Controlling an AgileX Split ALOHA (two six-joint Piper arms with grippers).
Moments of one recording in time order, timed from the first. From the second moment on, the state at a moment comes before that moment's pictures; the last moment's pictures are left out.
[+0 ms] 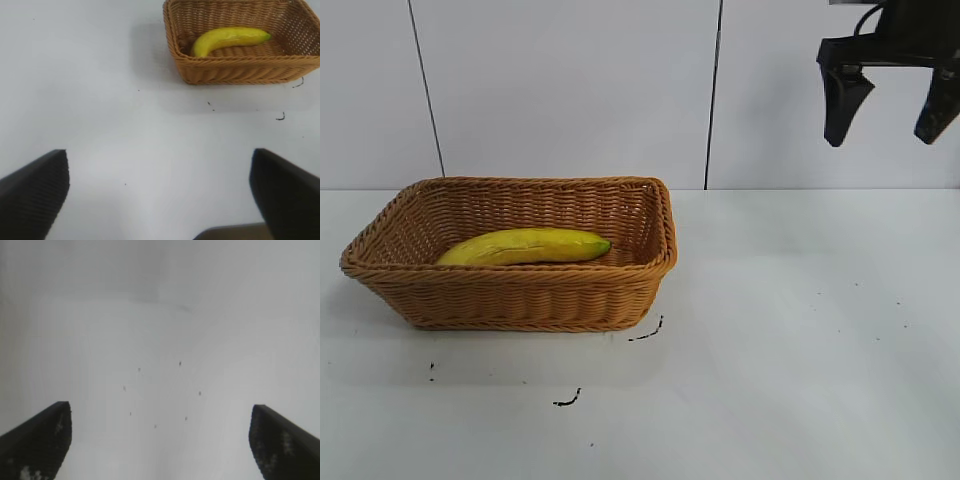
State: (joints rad) left arm -0.02 0.00 -0.49 -0.06 1.07 0.06; right arm 0.07 1.65 -1.33 0.04 1.22 -0.04
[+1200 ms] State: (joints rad) left arm -0.02 0.00 -0.49 -0.06 1.07 0.06; right arm 0.07 0.36 -0.51 0.05 1.03 -0.07
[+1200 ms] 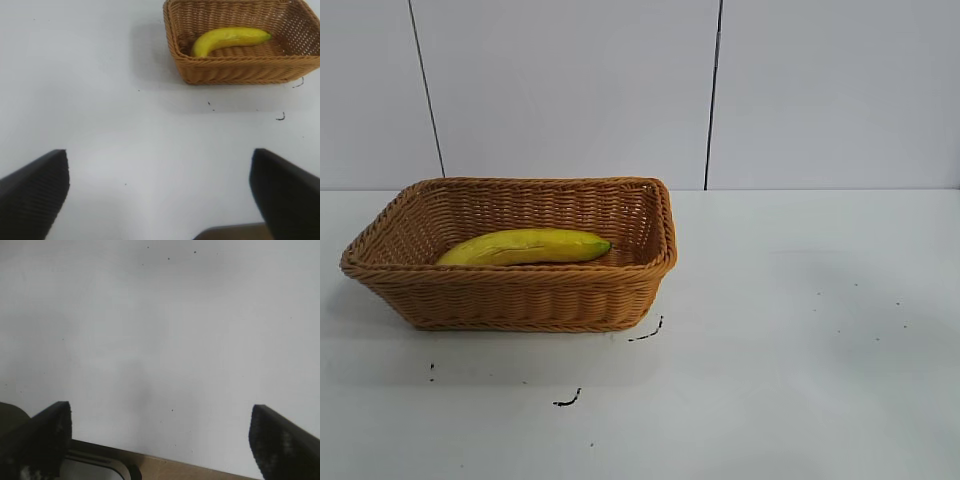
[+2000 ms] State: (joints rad) left arm -0.02 0.00 -0.49 -0.06 1.07 0.06; right arm -0.02 0.05 -0.51 0.06 1.02 -0.07
